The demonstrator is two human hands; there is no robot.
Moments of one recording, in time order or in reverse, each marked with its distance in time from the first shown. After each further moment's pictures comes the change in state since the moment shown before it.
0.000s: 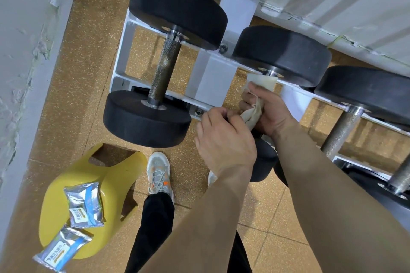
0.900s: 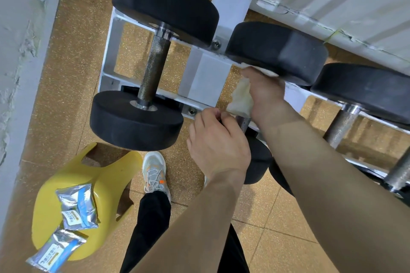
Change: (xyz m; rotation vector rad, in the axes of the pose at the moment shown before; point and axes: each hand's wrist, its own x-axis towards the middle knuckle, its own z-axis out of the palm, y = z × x) left_hand 0.002 -0.001 0.001 0.015 -0.011 0.000; right_hand 0.003 -0.023 0.042 -0.293 0.635 -0.189
